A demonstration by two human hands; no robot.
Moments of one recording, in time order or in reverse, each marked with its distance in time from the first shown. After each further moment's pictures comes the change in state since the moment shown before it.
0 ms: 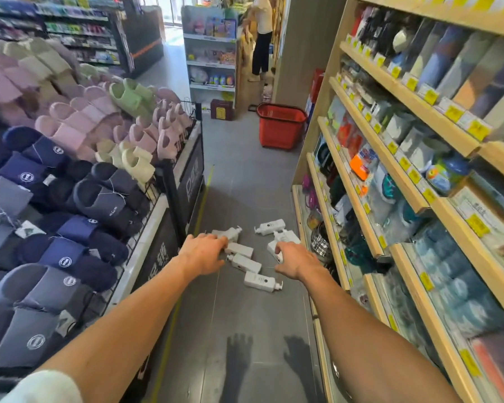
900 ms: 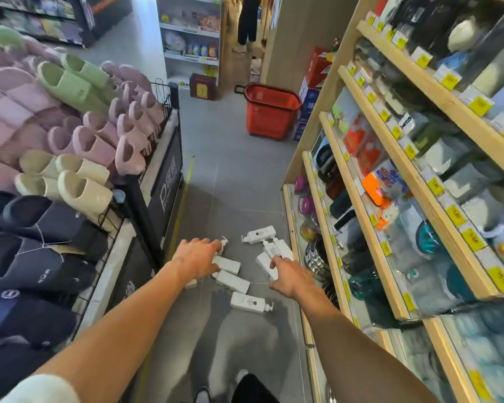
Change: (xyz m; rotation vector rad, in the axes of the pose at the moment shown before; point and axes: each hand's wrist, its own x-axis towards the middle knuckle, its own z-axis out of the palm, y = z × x) left_hand 0.273 -0.093 -0.017 -0.086 -0.136 0.052; right_hand 0.247 0.006 -0.037 0.015 -0.137 0.098
